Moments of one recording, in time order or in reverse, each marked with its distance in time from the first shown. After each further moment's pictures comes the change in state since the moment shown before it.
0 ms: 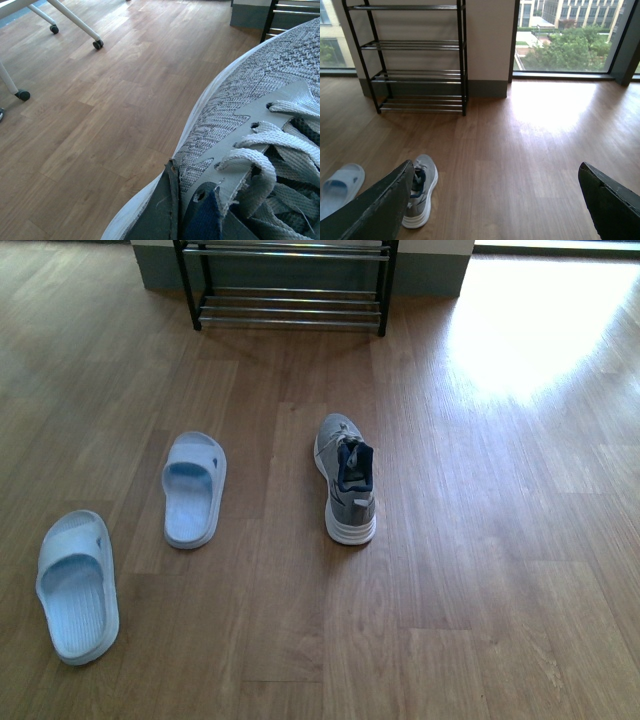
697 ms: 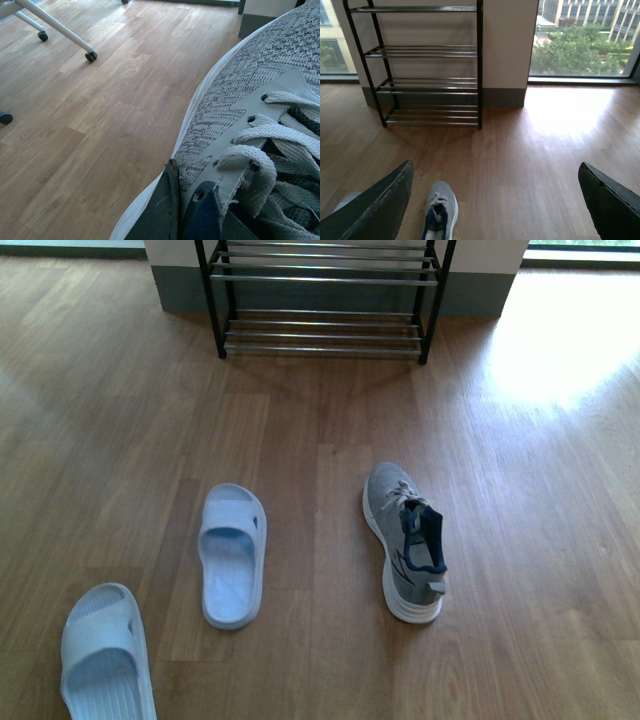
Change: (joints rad) left arm -0.002 -0.002 0.000 0.000 0.001 -0.016; right arm 0.000 0.000 0.000 0.000 0.002 0.000
